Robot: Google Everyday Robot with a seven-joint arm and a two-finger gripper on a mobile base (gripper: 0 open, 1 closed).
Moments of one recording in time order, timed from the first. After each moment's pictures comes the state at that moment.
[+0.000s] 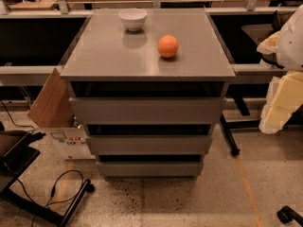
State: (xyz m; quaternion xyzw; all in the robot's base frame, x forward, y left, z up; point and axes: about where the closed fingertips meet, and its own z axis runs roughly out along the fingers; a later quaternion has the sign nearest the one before) arm 0.438 -0.217 0.976 -0.60 0.78 -0.03 0.16
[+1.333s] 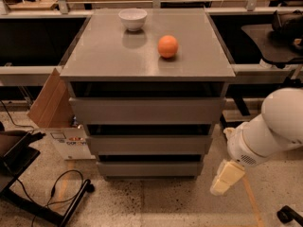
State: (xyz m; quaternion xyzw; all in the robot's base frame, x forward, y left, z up) arm 0.433 -0.198 0.730 -0.54 0.82 0.05 0.17
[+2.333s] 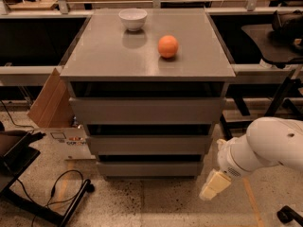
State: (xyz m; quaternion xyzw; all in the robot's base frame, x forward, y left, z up) arm 0.446 -0.188 0.659 -0.51 0.83 0.06 0.19
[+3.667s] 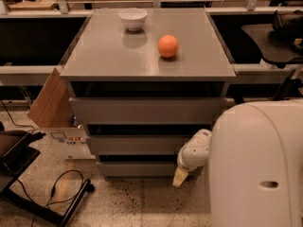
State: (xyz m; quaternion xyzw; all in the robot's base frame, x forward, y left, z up) arm 0.596 -0.142 0.419 -0.56 0.81 -0.04 0.16
